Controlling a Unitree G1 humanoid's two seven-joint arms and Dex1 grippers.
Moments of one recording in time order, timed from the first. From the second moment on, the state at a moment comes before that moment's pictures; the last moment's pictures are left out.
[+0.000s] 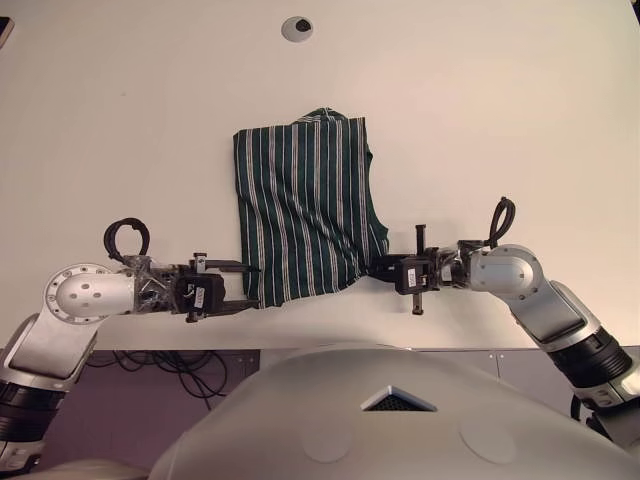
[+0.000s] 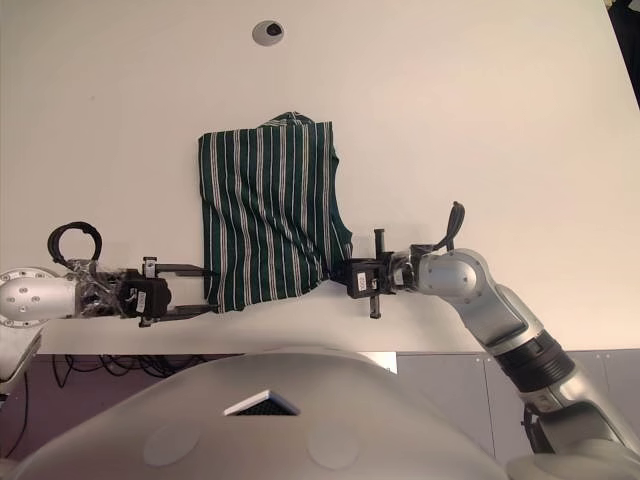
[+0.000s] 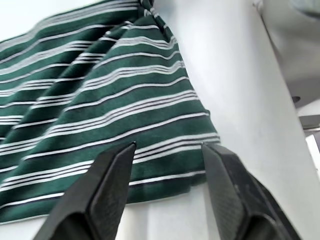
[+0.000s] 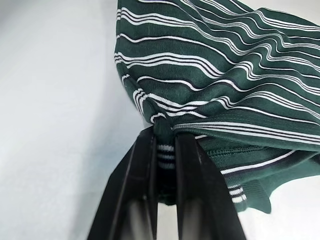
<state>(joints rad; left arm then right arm) 0.45 1.01 -0.09 -0.33 -0.14 -0.23 -1.10 0.13 -0.76 0.53 -0.27 -0.08 -0.12 0.89</state>
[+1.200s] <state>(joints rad) 0.59 1.07 0.05 -0.44 -0.57 -0.13 -1.30 0.39 -0.90 0.31 -0.64 0.44 0.25 1.01</state>
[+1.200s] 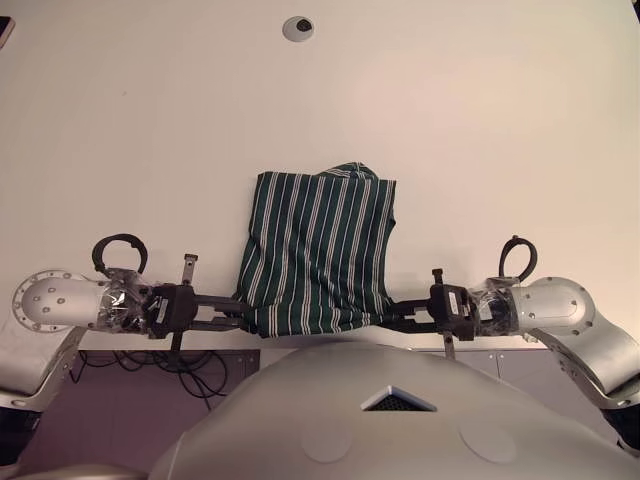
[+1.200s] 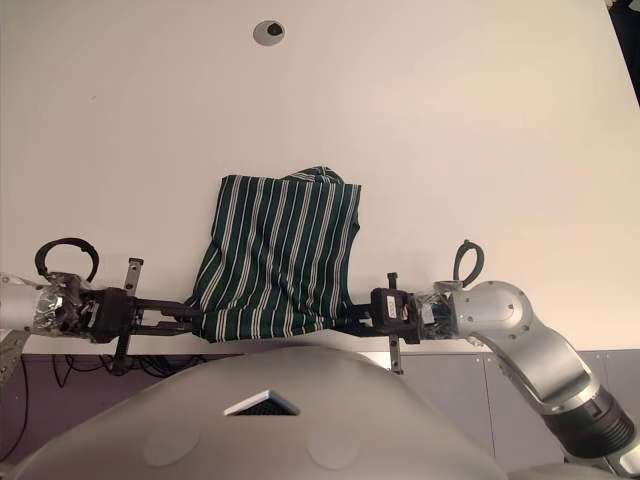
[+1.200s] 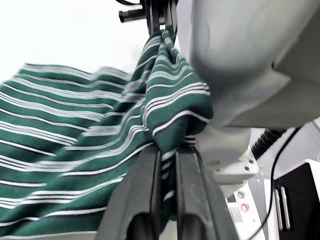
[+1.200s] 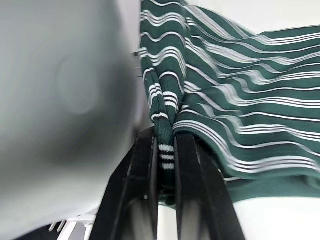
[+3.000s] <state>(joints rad) -0.31 0.36 0.08 0.27 -0.25 -0.09 -0.60 -0.25 -0.28 0.22 0.12 0.14 0.03 0.63</state>
